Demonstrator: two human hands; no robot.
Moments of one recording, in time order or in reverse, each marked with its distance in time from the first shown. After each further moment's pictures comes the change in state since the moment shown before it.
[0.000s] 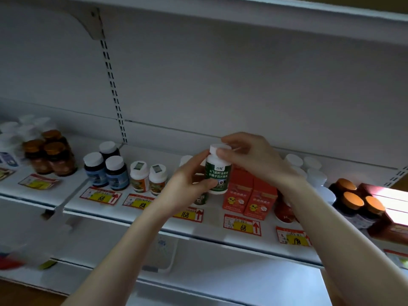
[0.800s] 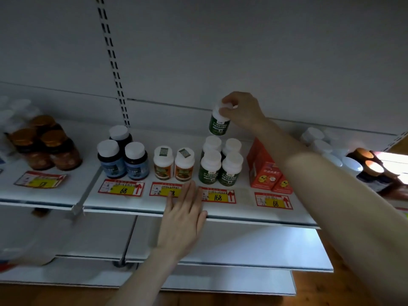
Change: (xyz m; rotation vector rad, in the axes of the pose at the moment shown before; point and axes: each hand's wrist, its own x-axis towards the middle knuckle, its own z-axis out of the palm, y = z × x) left_hand -0.070 -0.161 -0.041 1.044 -0.045 0.158; right_hand 0.118 0.008 0.078 -0.367 0.183 0.177
